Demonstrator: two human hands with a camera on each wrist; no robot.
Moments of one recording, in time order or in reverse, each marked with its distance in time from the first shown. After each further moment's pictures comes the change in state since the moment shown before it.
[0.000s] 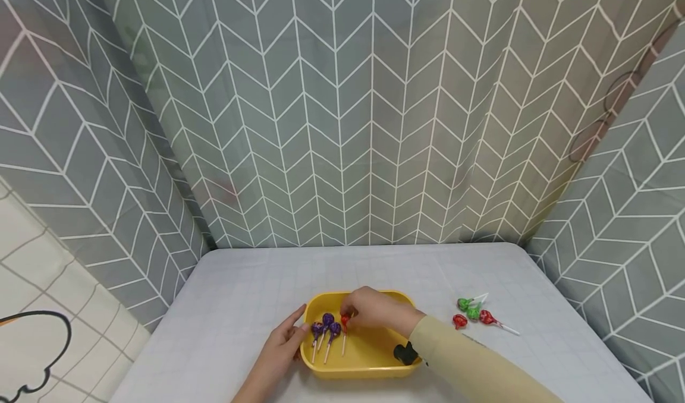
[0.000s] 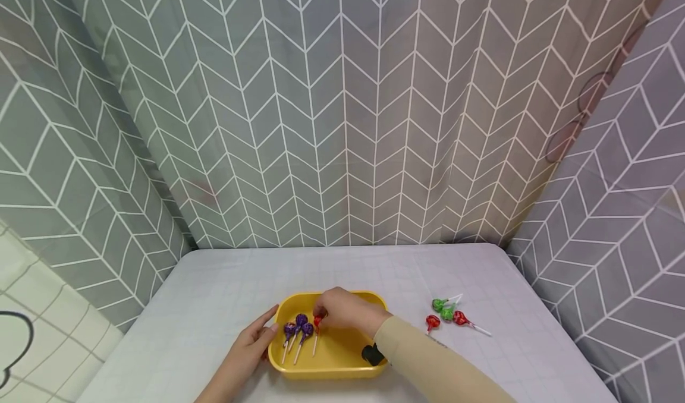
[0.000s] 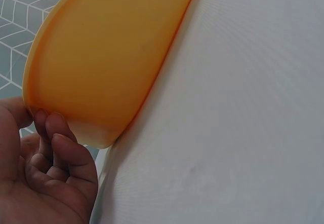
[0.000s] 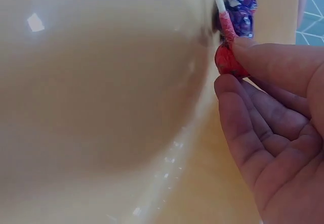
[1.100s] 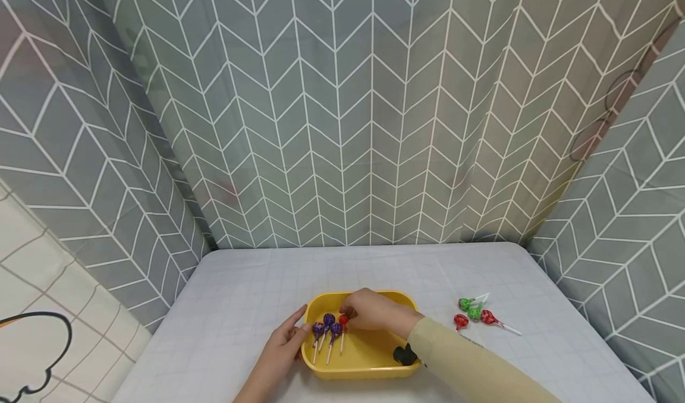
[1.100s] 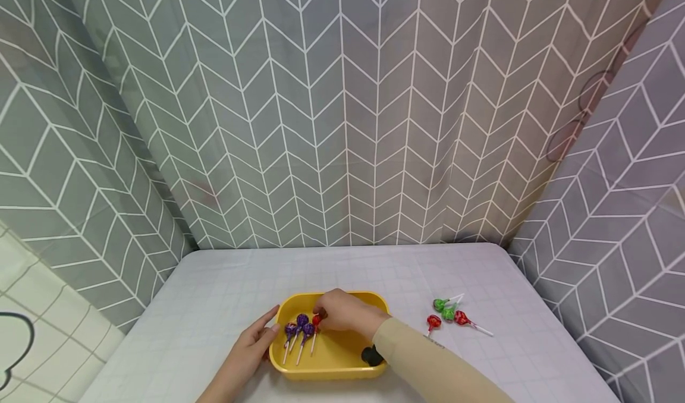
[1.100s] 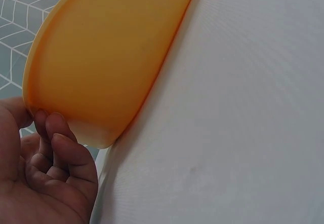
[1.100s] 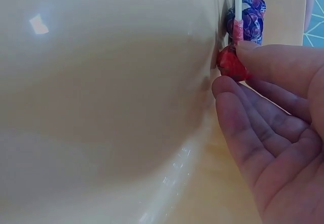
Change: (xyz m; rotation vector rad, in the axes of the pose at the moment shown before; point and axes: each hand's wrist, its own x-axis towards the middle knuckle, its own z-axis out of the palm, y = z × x) left_hand 0.001 -0.001 0.000 0.005 0.005 0.015; right_hand 0.003 0.003 0.009 -0.012 0.019 0.034
